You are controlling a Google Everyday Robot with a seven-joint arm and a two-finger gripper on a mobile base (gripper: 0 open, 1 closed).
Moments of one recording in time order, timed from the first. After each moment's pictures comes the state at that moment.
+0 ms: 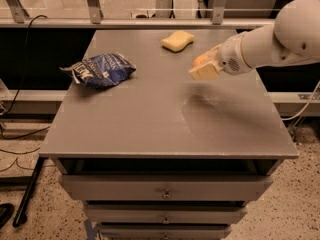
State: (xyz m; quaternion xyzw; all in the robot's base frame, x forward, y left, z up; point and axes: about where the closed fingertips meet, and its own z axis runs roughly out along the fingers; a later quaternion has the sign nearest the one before) arm 0.644 -0.121 0.891 -0.46 0.77 0.13 0.43
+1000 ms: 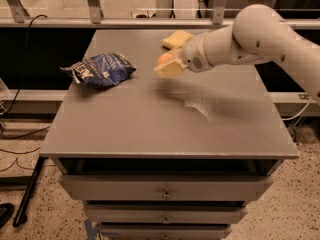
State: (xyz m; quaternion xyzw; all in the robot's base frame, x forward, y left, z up) arm 0.669 -0.022 0.883 -0.49 0.71 0.22 0.45
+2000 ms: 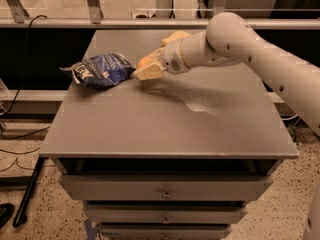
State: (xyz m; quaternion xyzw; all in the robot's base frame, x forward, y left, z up) arm 0.687 0.039 0.861 -0.51 0.69 0.26 0.44
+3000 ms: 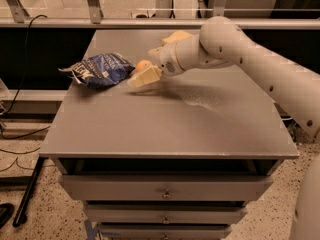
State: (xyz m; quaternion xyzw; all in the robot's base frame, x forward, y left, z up) arm 0.696 0.050 0.847 -0.51 0.70 0.27 0.43
